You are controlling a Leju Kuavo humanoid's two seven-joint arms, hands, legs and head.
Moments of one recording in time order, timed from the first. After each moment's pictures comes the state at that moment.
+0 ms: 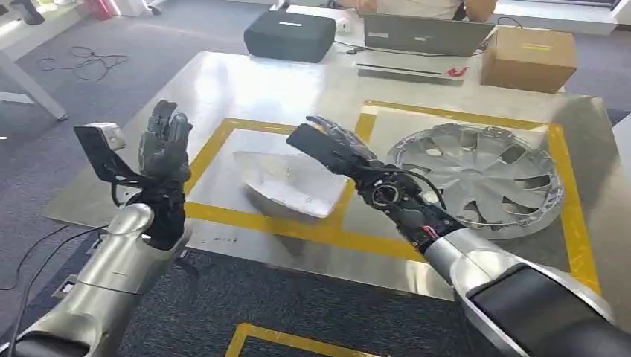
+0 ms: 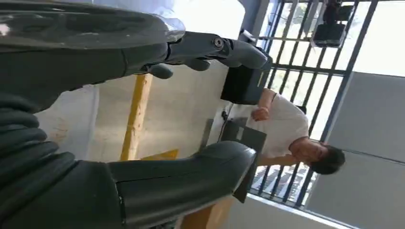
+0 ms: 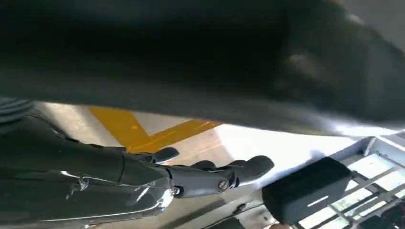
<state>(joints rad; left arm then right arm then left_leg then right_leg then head) -0.56 -0.02 -0.37 -1.27 0.10 0.20 -0.56 -0.94 0.25 0.65 -0.39 0.33 -0.04 -0.42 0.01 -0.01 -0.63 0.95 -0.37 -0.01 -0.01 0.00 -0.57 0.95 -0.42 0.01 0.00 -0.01</state>
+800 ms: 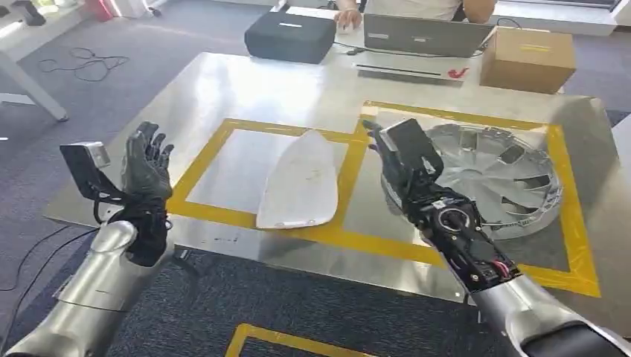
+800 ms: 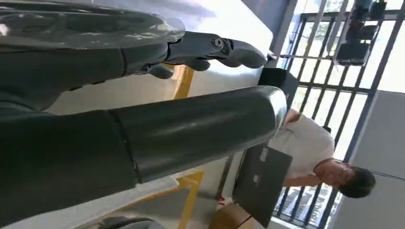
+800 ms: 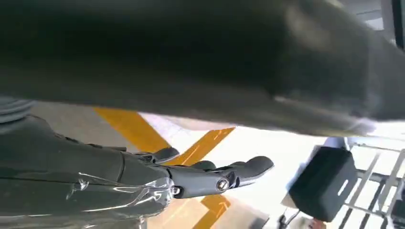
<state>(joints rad) -0.46 0.04 -0.34 -1.34 0.09 0.23 -0.52 -0.60 0.05 0.51 -1.02 0.01 -0.02 -0.23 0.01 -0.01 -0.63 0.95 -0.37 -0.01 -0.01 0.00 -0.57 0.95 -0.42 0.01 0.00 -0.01</state>
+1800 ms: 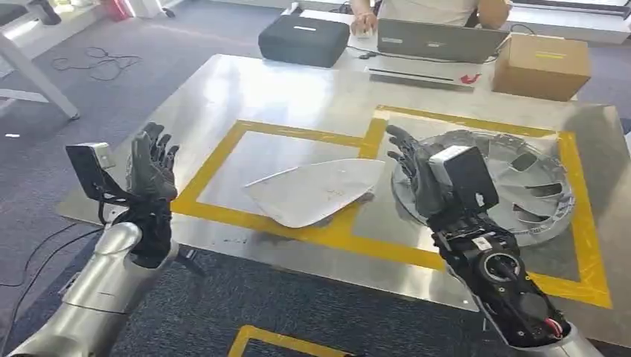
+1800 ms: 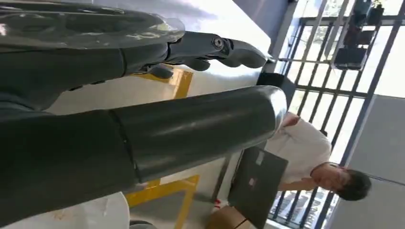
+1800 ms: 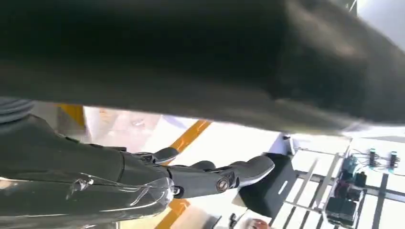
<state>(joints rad) -0.44 0.04 -0.34 -1.38 0.08 0.24 -0.50 -0.40 -0.06 0.50 -1.47 0.00 -0.05 -0.17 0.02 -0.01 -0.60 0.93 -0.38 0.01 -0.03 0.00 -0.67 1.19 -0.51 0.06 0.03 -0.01</state>
